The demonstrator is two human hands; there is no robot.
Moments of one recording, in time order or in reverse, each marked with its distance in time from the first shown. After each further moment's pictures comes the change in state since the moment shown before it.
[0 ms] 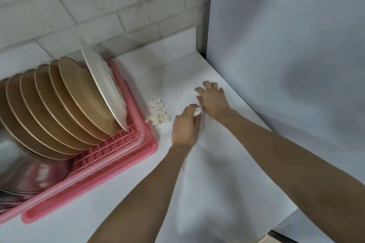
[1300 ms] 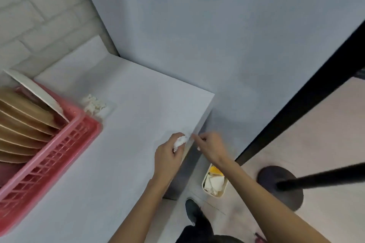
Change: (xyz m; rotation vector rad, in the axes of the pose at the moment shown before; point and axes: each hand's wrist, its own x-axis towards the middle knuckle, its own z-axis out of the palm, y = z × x) left_hand -0.251 0.071 -0.013 -0.205 -0.423 0.233; right_hand -0.409 -0.040 -0.013 0.921 0.182 0.768
